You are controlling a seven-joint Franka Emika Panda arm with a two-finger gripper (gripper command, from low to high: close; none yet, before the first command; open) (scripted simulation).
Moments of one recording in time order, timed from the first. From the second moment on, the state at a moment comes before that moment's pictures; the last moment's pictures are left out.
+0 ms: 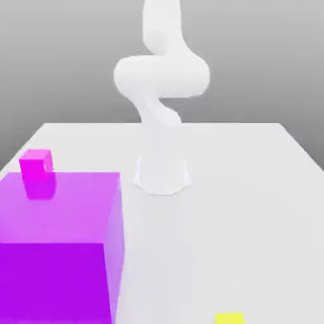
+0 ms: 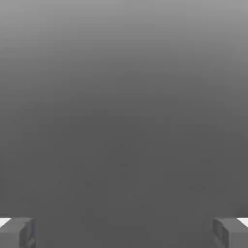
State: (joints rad) arm -0.06 -0.73 -0.05 -2.33 -0.07 2.28 0.76
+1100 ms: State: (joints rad) arm -0.54 0.18 -0.28 -2.83 0.30 2.99 0.25
